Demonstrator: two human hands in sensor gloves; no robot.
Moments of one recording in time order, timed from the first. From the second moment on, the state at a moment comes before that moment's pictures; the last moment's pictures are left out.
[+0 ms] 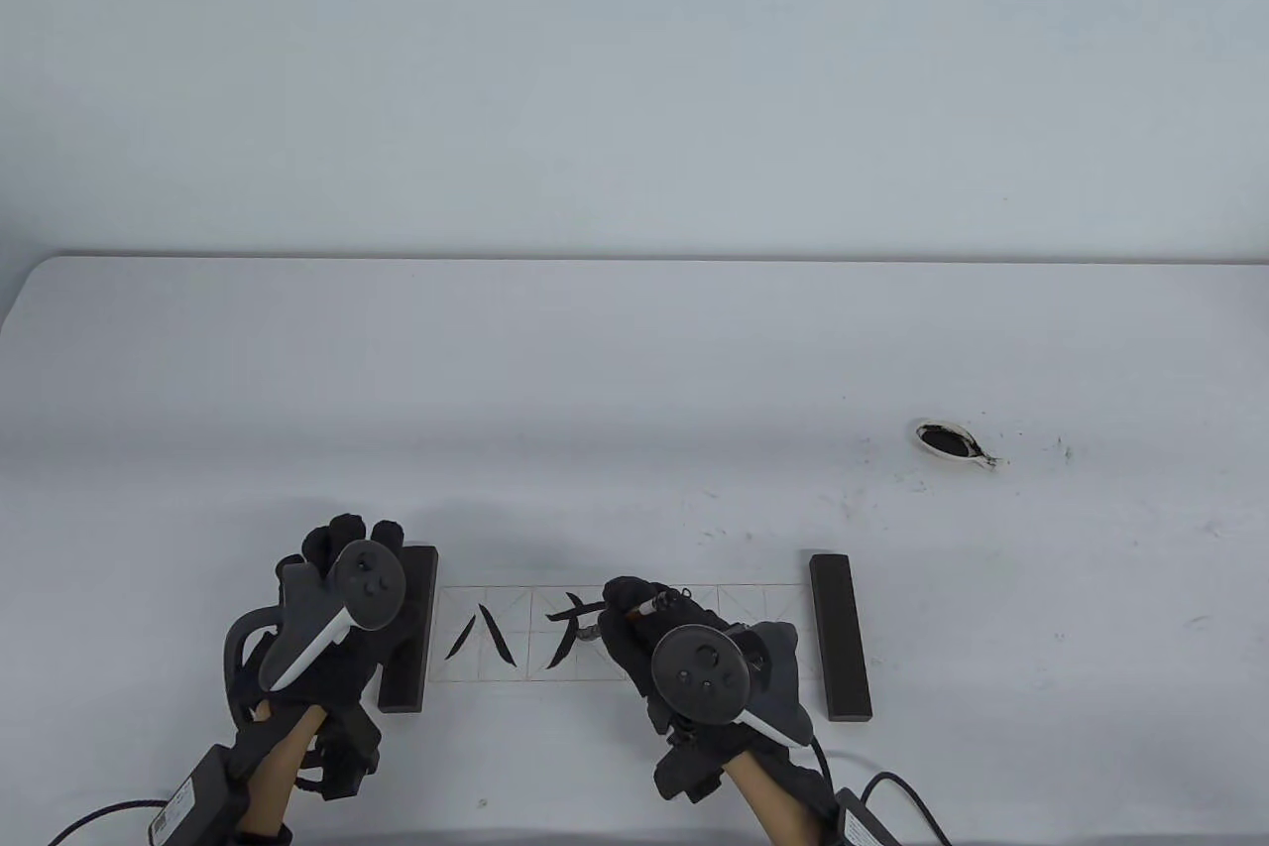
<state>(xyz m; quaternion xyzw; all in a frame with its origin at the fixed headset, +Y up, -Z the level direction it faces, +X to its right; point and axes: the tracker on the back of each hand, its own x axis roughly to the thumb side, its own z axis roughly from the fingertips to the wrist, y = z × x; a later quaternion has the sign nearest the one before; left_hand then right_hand) -0.264 -0.710 -0.299 -0.14 0.08 0.05 0.99 0.044 -0.677 -0.264 0.22 -0.11 0.94 0.23</state>
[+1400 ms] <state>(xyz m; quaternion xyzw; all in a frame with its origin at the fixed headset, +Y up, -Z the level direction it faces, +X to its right) -0.264 -0.709 -0.298 -0.13 0.08 0.05 0.99 0.087 -0.643 -0.260 0.22 -0.13 0.93 0.24</state>
